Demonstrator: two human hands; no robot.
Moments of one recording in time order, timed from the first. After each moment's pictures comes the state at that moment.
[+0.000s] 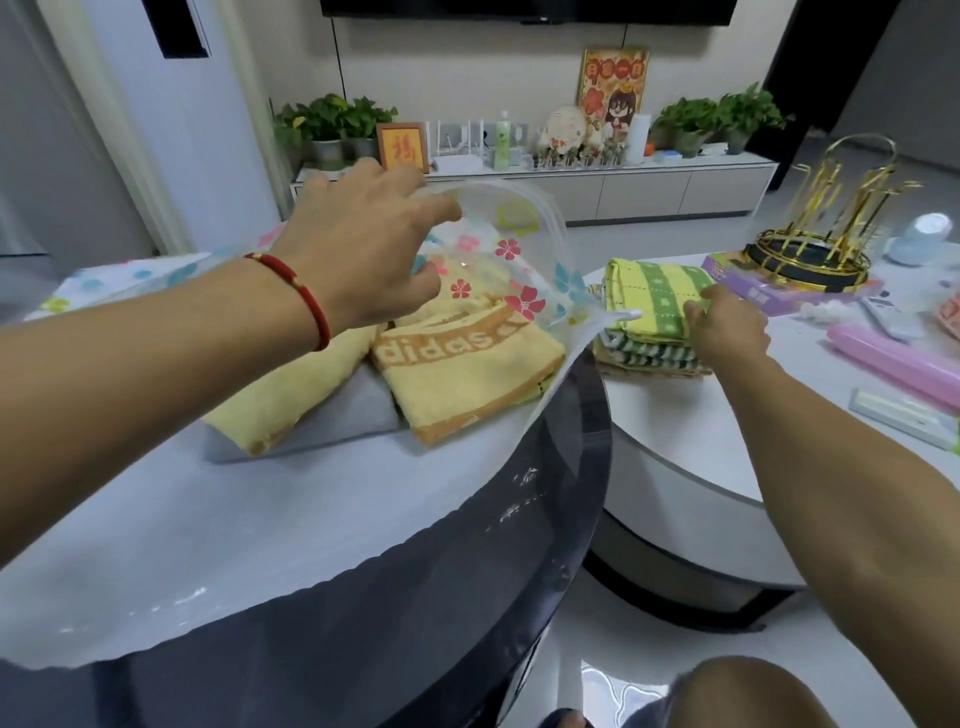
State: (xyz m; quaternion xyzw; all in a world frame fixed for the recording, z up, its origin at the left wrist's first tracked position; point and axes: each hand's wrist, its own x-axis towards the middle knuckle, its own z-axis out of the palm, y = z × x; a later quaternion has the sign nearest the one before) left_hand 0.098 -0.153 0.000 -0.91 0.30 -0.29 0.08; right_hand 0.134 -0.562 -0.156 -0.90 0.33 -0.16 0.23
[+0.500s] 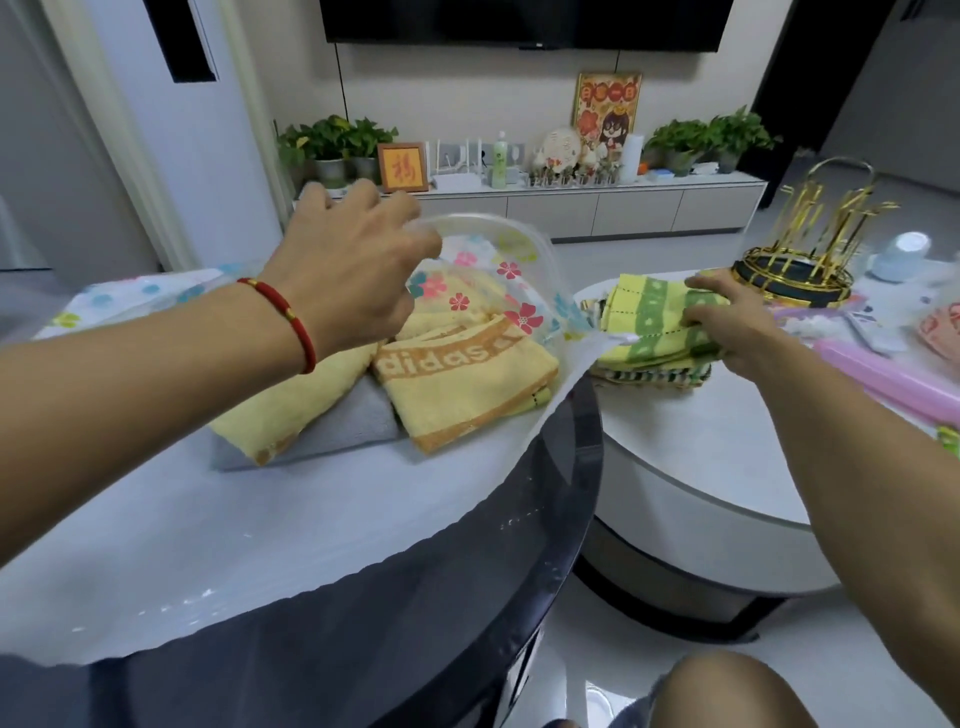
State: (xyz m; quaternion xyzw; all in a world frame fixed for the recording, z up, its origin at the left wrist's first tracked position) left_hand 0.089 -0.141 0.002 -0.89 0.30 -0.31 0.15; right_hand 0.107 -0.558 -0.108 -0.77 0.25 -0.17 0.57
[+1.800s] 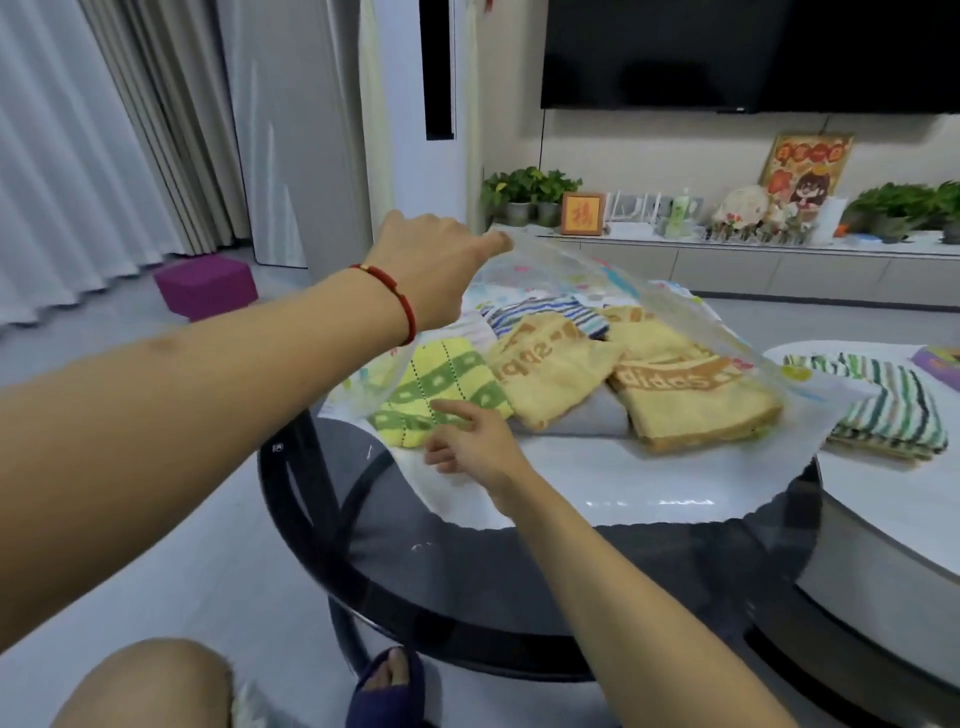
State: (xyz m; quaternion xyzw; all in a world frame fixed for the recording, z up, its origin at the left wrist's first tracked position) left_hand 0.005 0.066 0.056 -0.95 0.16 -0.24 0.16; right_hand -0.004 -0.032 -0.138 -0.71 -0.06 0.16 0.69
